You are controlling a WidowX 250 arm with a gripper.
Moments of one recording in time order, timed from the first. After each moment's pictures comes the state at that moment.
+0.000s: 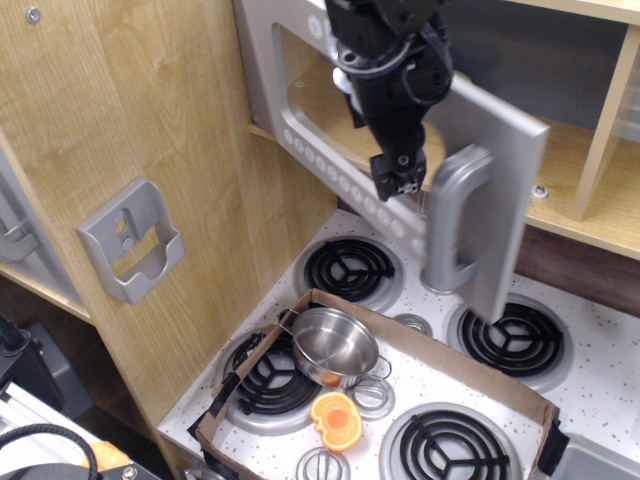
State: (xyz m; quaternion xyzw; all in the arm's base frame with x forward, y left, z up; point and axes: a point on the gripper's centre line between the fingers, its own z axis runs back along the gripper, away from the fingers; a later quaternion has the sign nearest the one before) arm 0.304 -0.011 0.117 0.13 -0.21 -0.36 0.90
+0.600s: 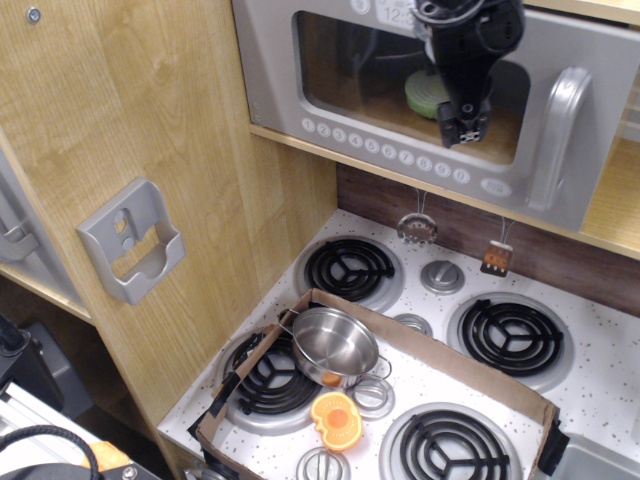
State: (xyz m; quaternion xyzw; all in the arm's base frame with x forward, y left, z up) arm 0.361 -0.037 0.126 0.14 -0.24 -0.44 0.86
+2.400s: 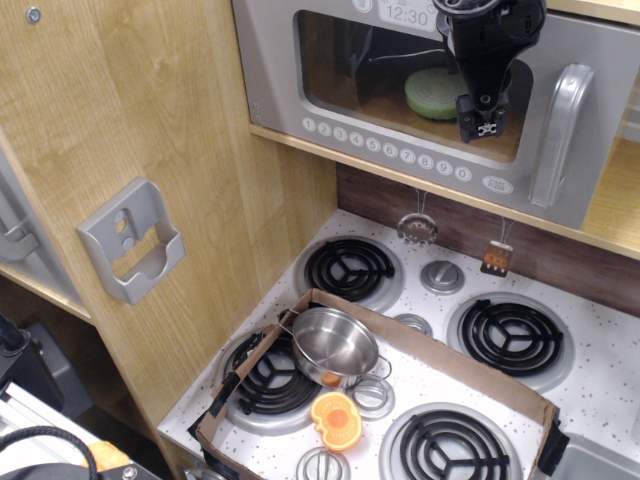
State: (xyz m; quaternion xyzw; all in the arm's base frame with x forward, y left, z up) arm 0.375 -0.046 0.123 0.13 -0.24 -0.46 0.85
